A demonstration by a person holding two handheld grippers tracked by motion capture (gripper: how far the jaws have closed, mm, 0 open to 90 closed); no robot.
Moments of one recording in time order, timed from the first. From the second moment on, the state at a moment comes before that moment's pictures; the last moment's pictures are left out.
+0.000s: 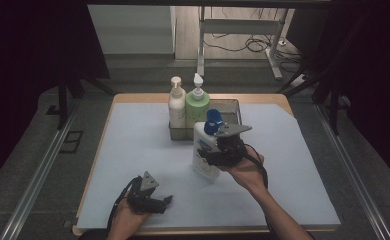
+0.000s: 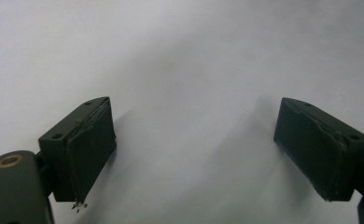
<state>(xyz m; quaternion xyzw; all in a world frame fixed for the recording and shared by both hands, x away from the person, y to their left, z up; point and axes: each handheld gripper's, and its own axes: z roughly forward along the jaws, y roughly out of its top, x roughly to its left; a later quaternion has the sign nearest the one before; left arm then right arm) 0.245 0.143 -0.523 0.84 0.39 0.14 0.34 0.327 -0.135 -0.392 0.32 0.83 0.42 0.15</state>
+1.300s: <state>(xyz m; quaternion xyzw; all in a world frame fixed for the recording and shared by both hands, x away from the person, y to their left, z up) 0.245 0.143 -0.523 0.84 0.39 0.14 0.34 0.377 -0.197 -0.351 0.41 0.78 0.42 0.22</state>
